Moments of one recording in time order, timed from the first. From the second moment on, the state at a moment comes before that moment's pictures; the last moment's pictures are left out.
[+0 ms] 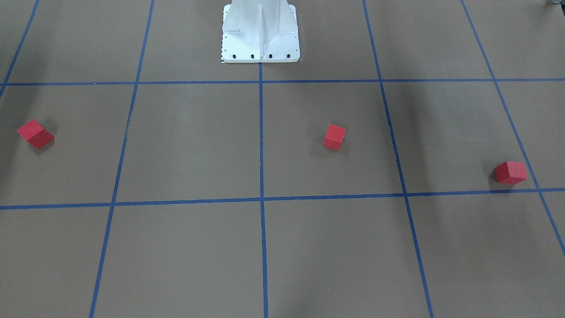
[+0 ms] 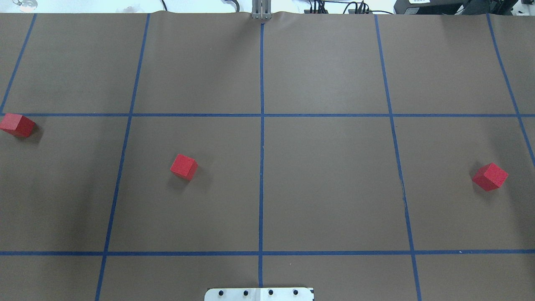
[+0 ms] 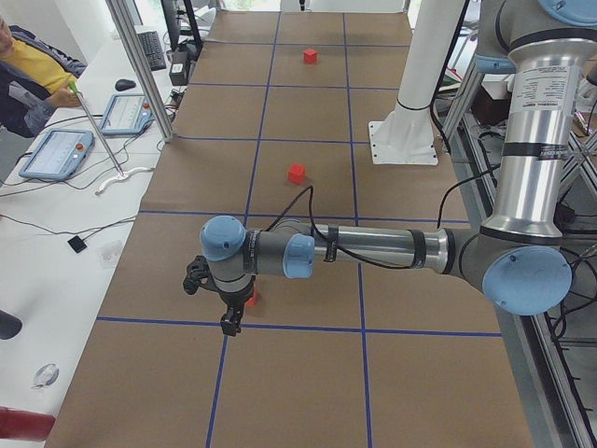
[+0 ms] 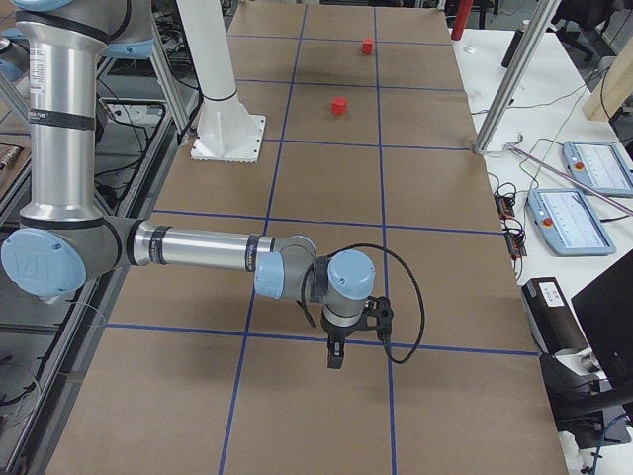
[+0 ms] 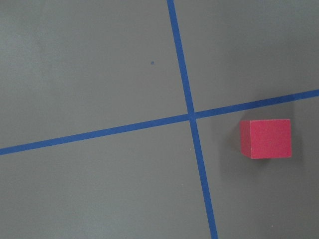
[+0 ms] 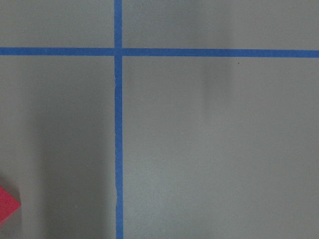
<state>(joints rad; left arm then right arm) -1.55 -1.63 -1.55 -1.59 -2.30 0.14 1.58 -1.66 1.62 -1.60 2.29 -0.04</state>
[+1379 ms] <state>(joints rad) -1.55 -1.65 -1.55 -1.85 -2.30 0.12 1.57 -1.67 1.66 -1.25 2.34 -0.03</state>
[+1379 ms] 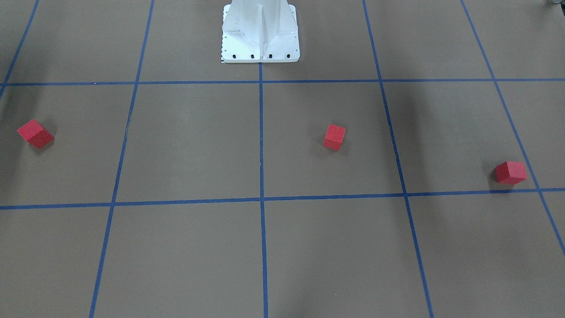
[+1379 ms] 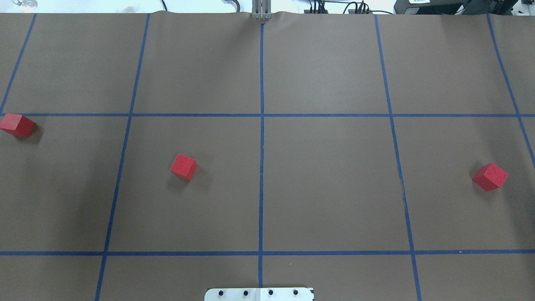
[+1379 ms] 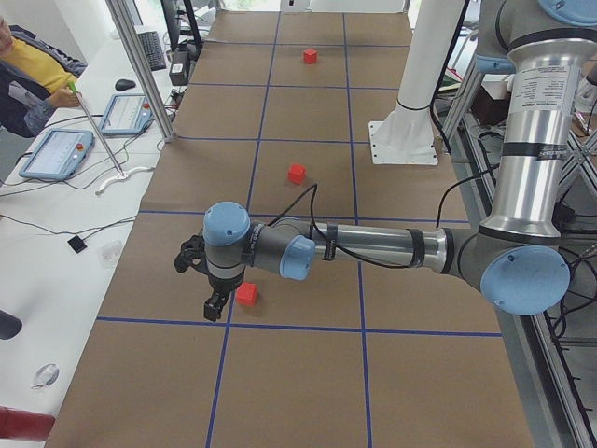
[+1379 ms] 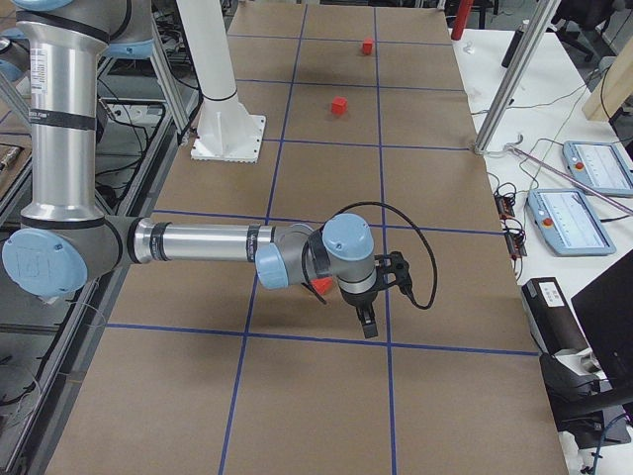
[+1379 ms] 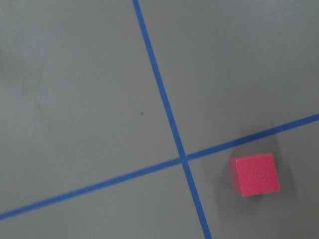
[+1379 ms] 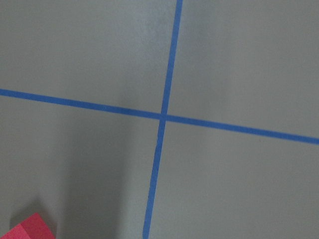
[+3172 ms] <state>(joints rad) -1.55 -1.67 -1.56 -1.91 -2.30 0.13 1.05 -1.83 1.70 -0.80 2.26 0.14</state>
